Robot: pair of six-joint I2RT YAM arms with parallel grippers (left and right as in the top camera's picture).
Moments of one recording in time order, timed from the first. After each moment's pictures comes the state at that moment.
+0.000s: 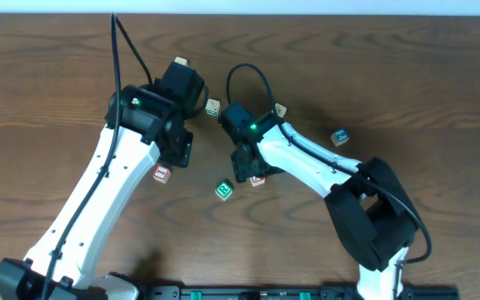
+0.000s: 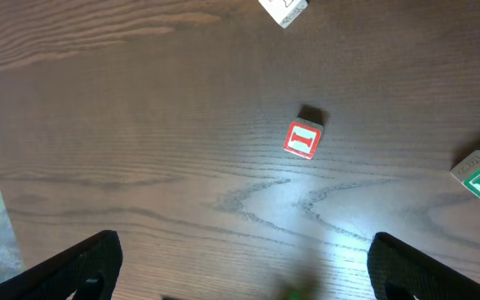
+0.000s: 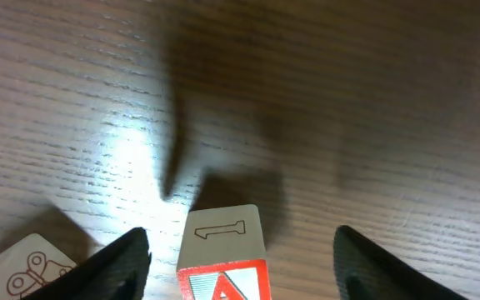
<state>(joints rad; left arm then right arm) -0.43 1.53 1.53 -1.44 -0.38 -0.24 0.70 2.01 1.38 -0.90 0.07 0.49</state>
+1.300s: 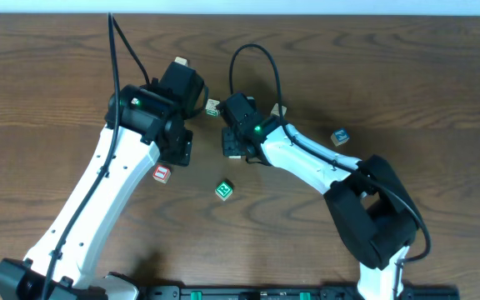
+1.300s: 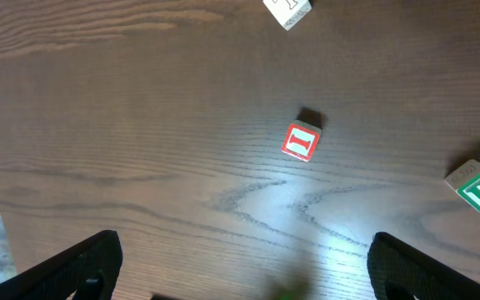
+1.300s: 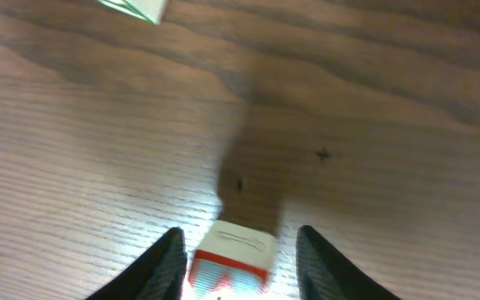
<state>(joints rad) -0.43 1.53 1.53 -1.44 -0.38 -0.28 0.68 2.01 1.34 -0.50 0.07 0.59</state>
